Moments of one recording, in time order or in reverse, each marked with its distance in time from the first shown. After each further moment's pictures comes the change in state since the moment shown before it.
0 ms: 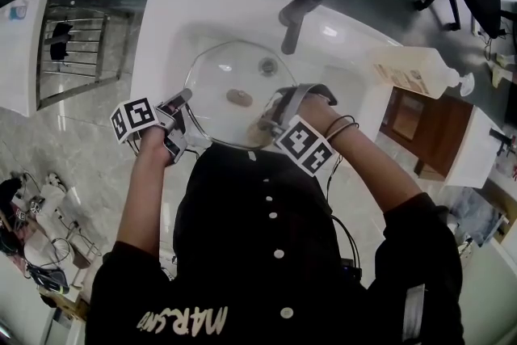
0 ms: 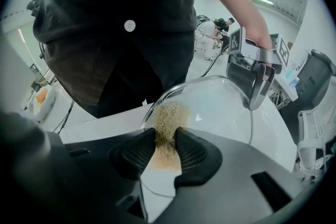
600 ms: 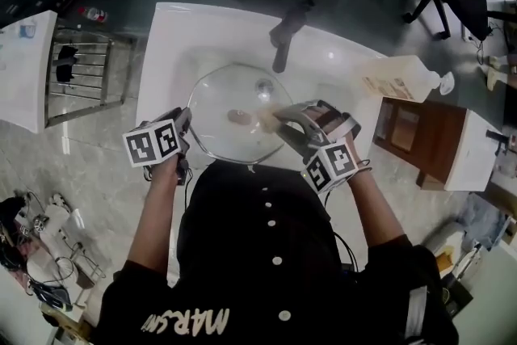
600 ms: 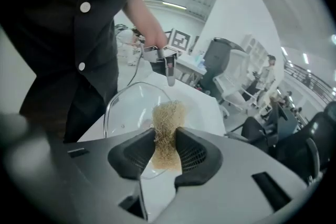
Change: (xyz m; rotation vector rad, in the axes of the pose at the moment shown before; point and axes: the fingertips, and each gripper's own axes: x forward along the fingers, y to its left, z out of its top) left arm -0.030 -0.036 0.008 0.583 -0.040 0.302; right arm -0.105 -0.041 -0.037 0.575 -0.028 -0.723
